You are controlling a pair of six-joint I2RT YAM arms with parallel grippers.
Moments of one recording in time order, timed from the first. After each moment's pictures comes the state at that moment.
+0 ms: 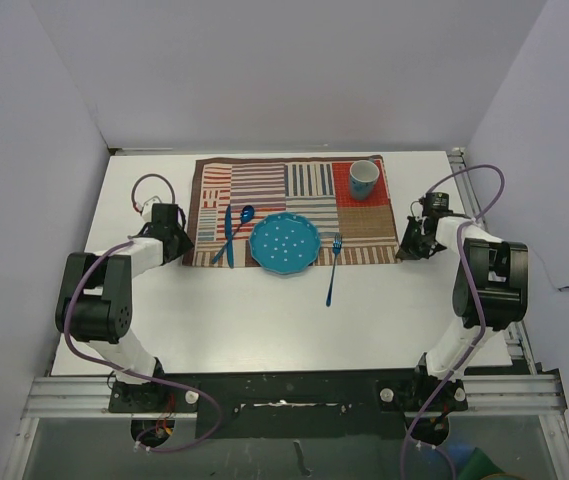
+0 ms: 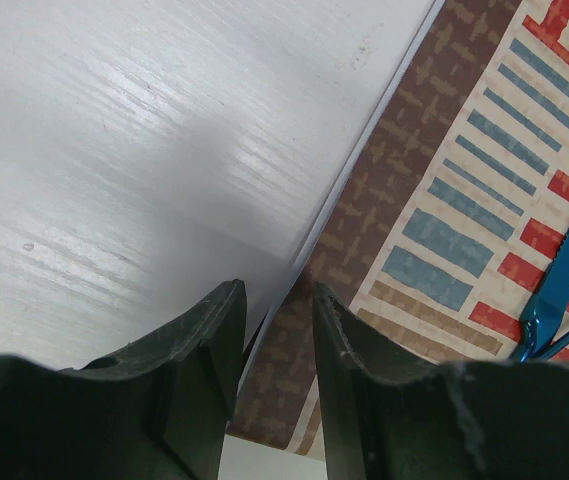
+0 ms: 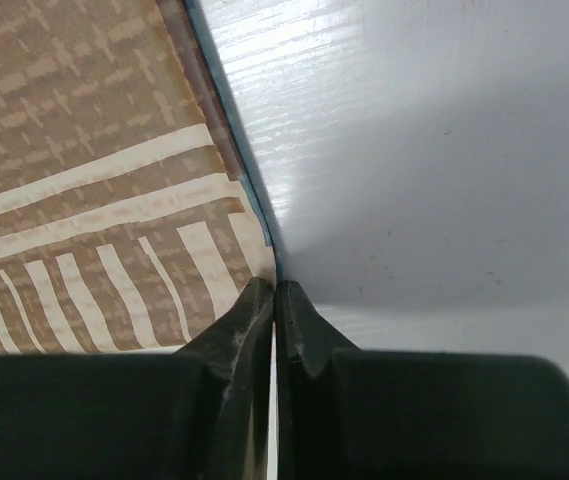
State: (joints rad) left arm -0.09 1.69 0.85 -0.05 -0.23 -0.65; right arm -0.10 1.78 1.06 -0.45 -0.14 0.28
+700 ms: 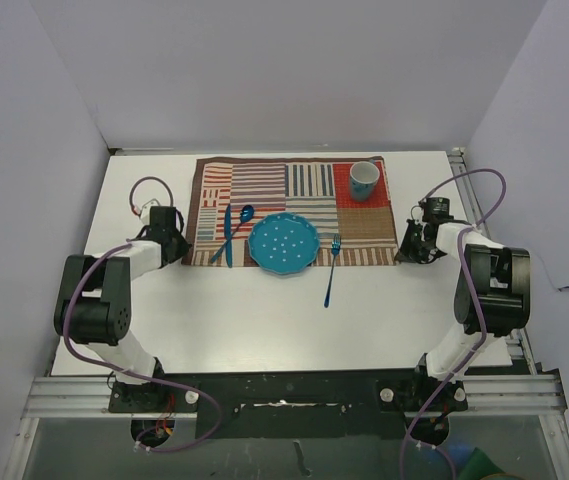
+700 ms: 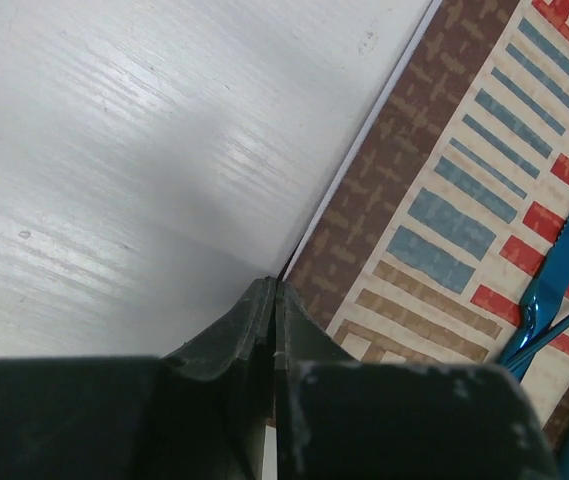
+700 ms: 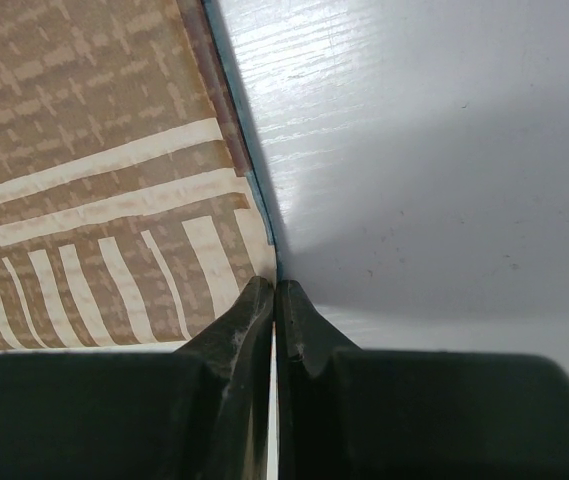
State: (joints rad) left arm -0.08 1.68 0.82 -0.03 -0.20 -0.66; right arm -0.10 1.73 0.98 -0.39 -0.16 0.28
